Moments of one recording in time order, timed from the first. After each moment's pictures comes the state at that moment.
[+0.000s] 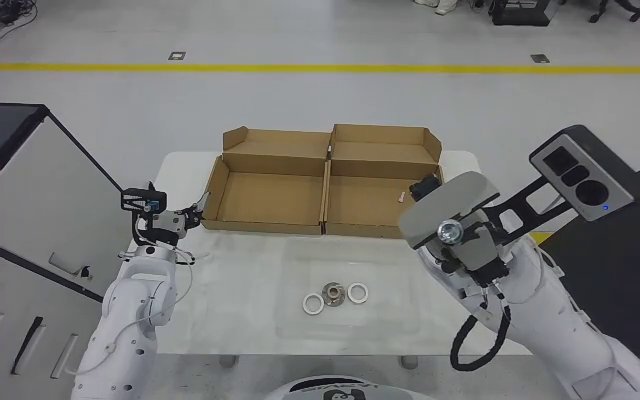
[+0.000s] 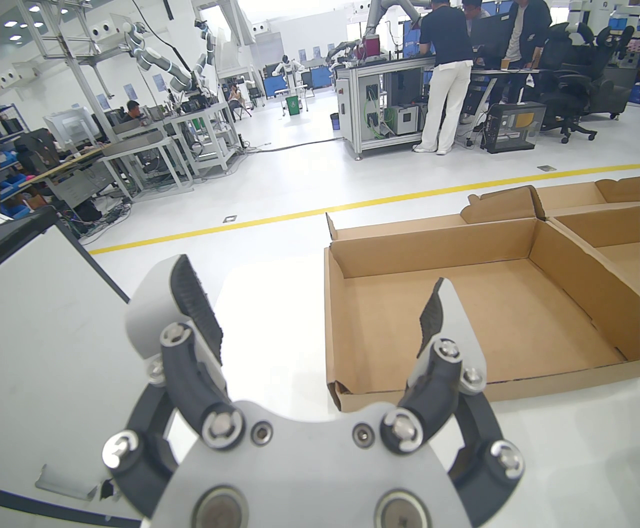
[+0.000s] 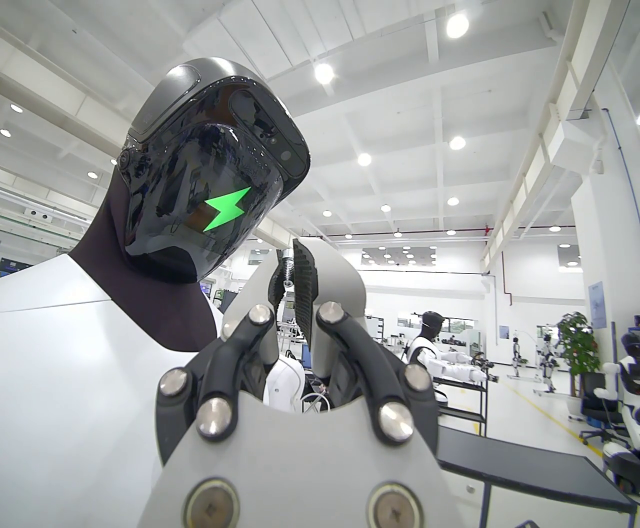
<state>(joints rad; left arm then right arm) 1.73 -1.15 -1.60 -1.80 1.33 0.00 0.00 -1.05 -1.04 0.92 -2.16 -0.11 -0.93 -0.21</state>
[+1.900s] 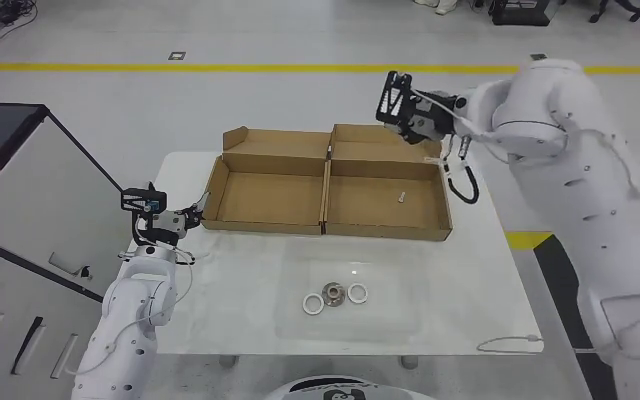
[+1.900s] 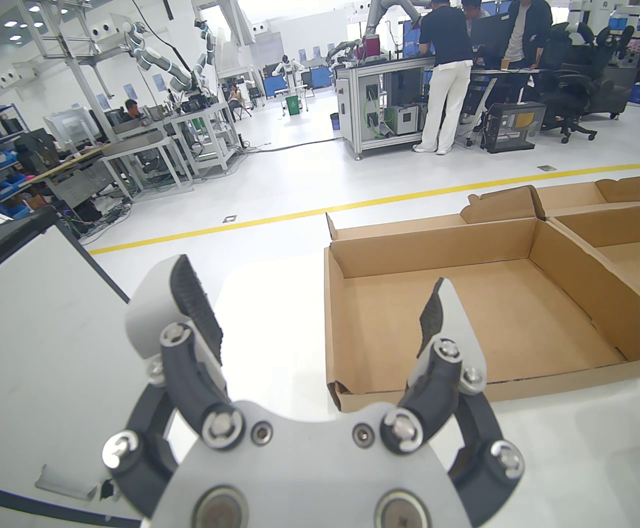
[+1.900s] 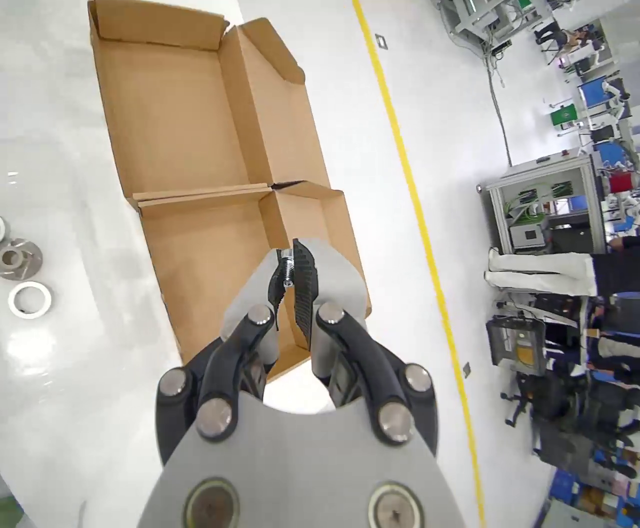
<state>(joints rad) 1.73 -1.15 -1.60 -1.80 1.33 0.00 0.00 -0.58 -0.97 0.96 -1.64 -0.80 -0.71 1.11</state>
